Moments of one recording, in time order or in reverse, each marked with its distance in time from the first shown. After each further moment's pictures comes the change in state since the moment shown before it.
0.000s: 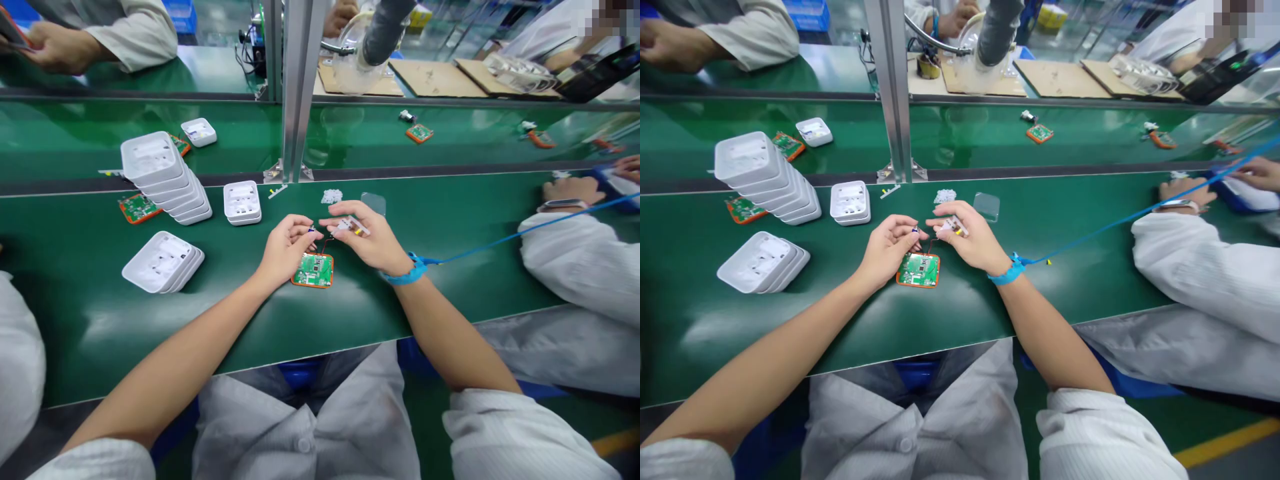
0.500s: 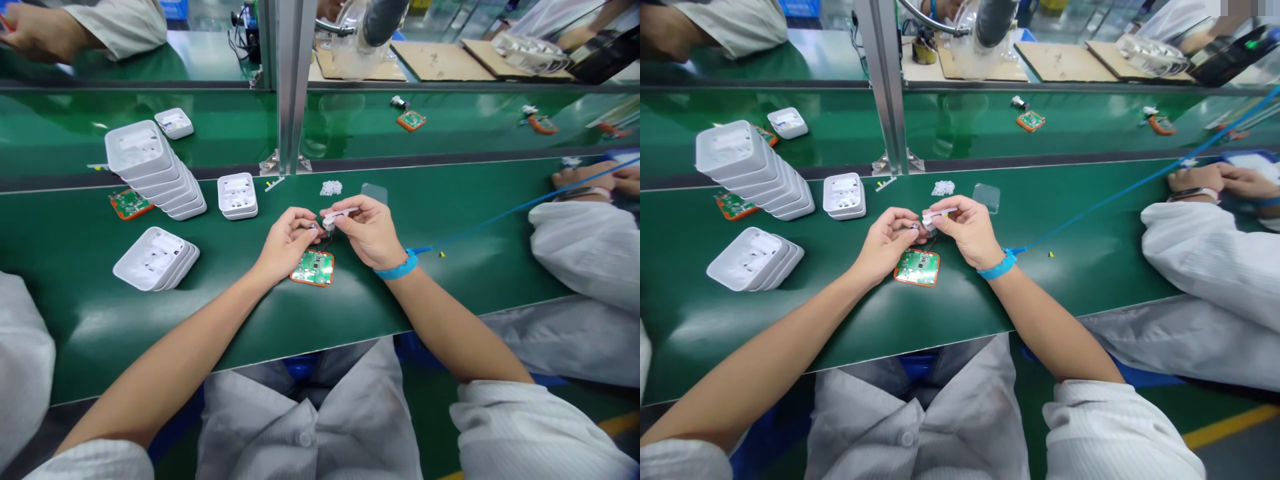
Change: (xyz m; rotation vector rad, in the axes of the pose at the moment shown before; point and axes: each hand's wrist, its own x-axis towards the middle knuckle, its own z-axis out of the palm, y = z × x) left_hand 0.000 -0.003 0.000 -0.112 -0.137 0.043; right_hand 0.005 0.009 0.019 0.319 0.194 0.021
